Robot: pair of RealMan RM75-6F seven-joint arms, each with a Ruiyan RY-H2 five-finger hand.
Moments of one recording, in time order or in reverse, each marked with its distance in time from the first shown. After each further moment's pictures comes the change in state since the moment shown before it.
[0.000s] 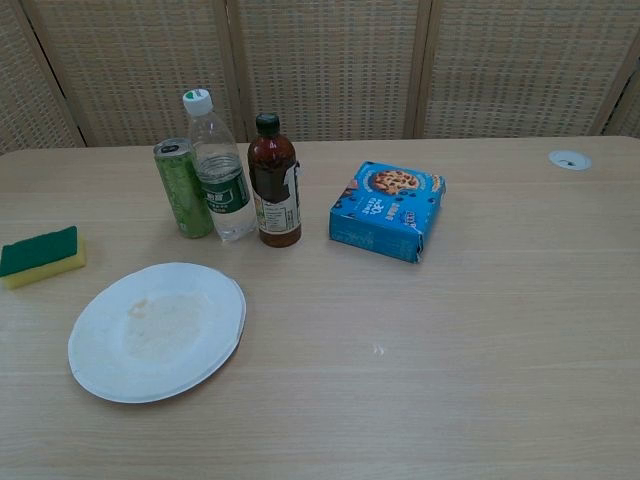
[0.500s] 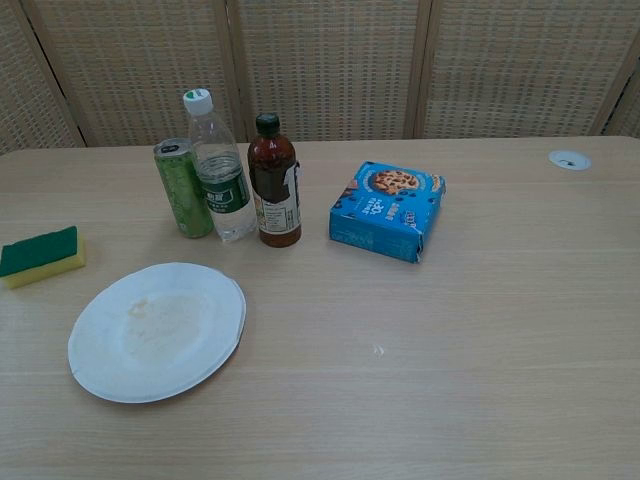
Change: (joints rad) left arm -0.108 -0.008 -0.056 0.048 -0.118 -0.203 -0.037; right arm 0.014 -0.012 0.002 0.012 0.016 -0.025 -0.038
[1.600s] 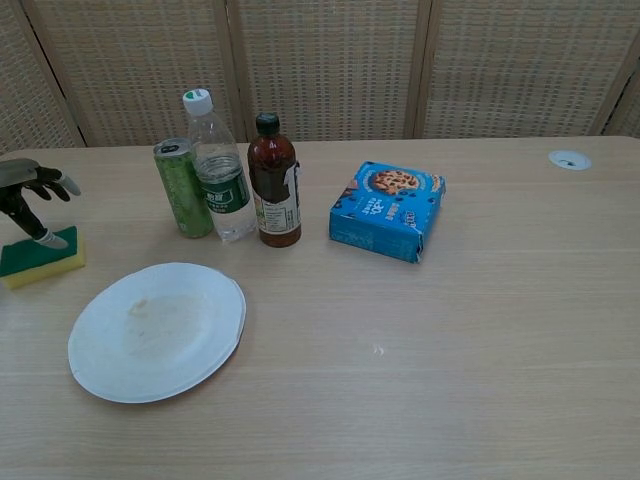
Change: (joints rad) left arm -0.564 -0.569 -0.138 1.055 -0.252 -0.782 -0.235; right arm 0.018 -0.022 0.051 0.026 0.157 -0.056 -0.085
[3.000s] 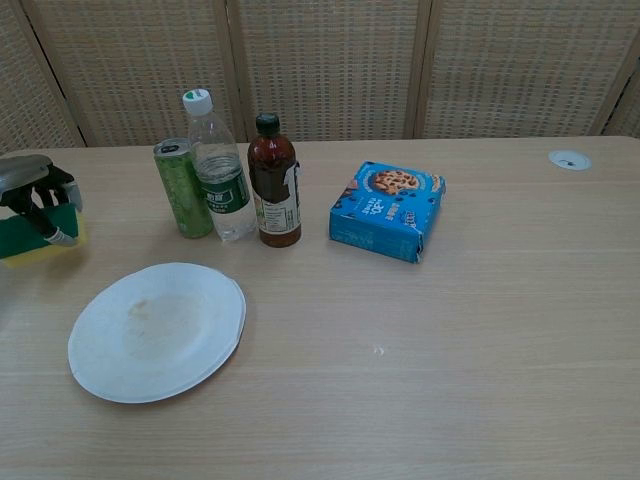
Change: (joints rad) left arm 0.004 -0.037 0.040 0.020 0.099 0.137 -0.004; right arm 0.003 0.013 0.000 -0.008 0.010 -0.025 0.018
